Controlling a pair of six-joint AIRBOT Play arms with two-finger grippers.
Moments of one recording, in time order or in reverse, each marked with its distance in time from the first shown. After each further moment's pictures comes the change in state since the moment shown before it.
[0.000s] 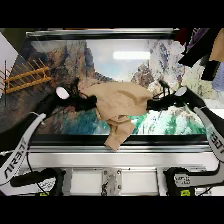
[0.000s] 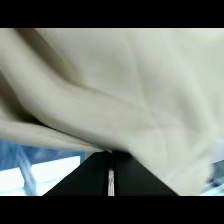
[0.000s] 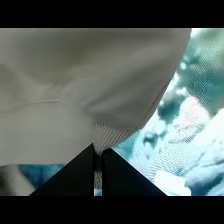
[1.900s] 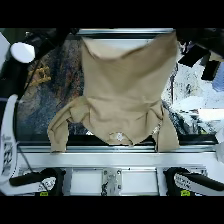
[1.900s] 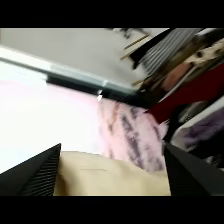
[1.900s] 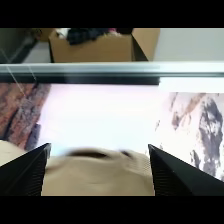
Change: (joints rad) left arm 0.063 -0.035 0.560 -0.001 0.384 0.080; right arm -0.023 0.188 0.524 0.023 -0.354 -0.026
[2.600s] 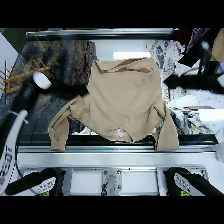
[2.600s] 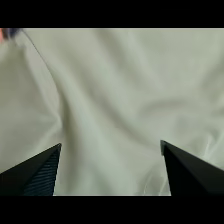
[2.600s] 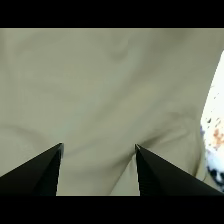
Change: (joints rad) left arm -0.043 0.151 -0.512 0.217 -0.514 0.009; right arm -0.058 0.220 -0.450 -0.056 0.409 0.000
